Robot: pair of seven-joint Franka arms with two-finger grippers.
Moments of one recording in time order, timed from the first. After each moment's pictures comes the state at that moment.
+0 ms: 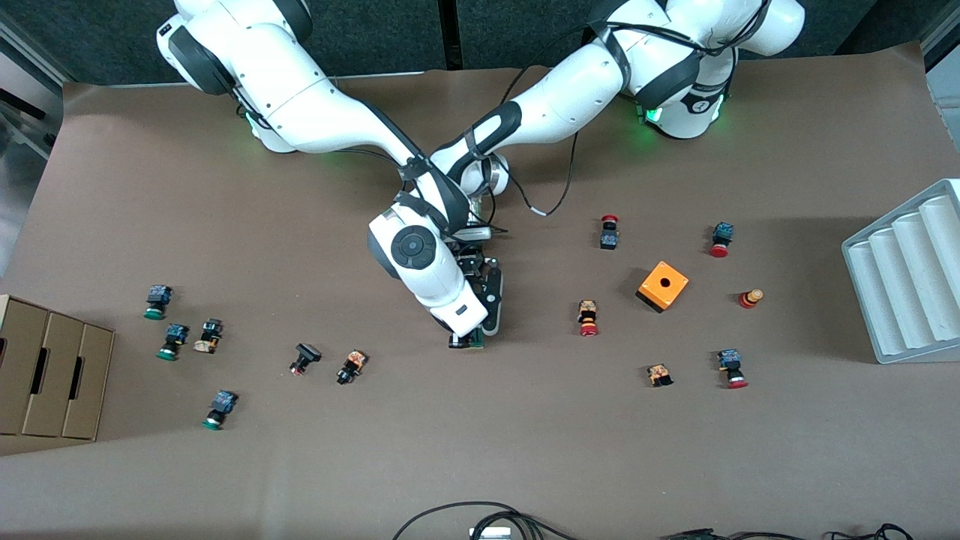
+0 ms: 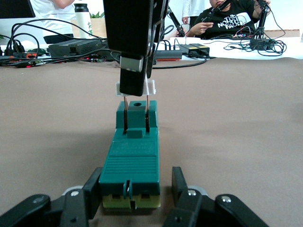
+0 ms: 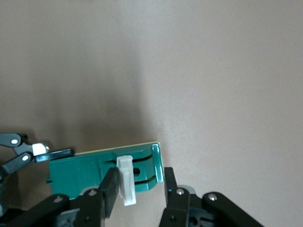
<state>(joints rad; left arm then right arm) -0.78 1.04 -0.40 -1.59 1.98 1.85 -2.45 0.62 0.76 0.06 -1.50 0.05 2.46 -0.81</state>
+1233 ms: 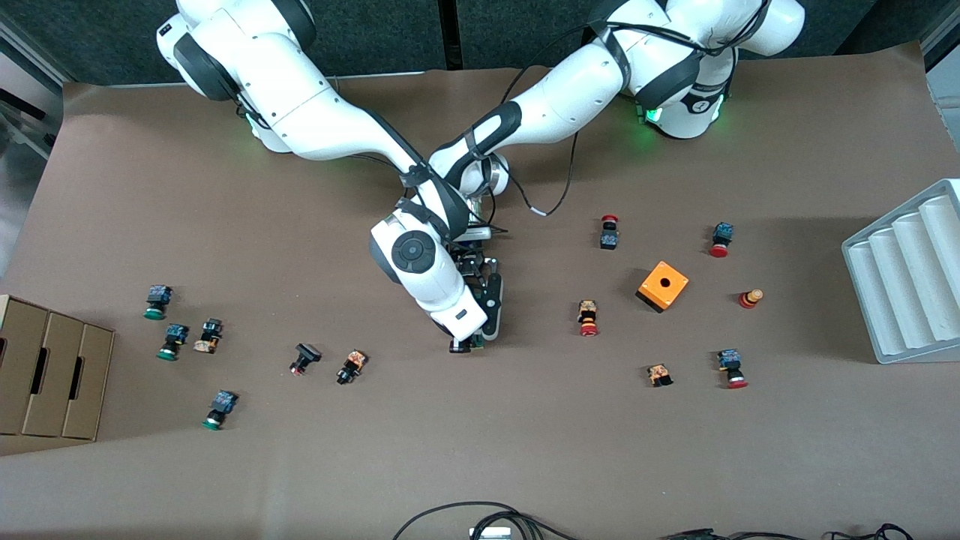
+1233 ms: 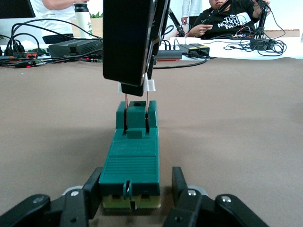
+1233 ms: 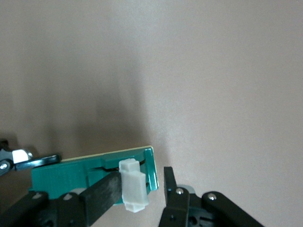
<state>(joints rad) -0.78 1.04 -0.40 -1.59 1.98 1.85 -2.45 0.62 0.80 0.05 -1.49 0.05 2.52 -0.81</state>
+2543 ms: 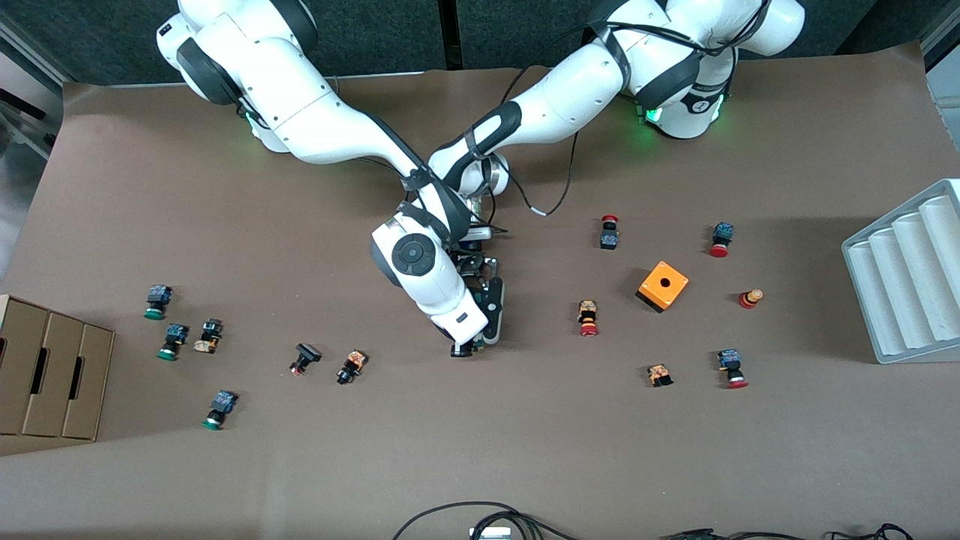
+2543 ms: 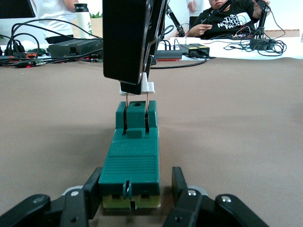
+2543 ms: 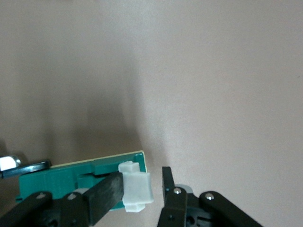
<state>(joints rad) -0.78 1.04 -0.40 -1.59 1.98 1.85 -2.45 0.62 0.82 0.05 -1.46 0.05 2.53 -0.81</state>
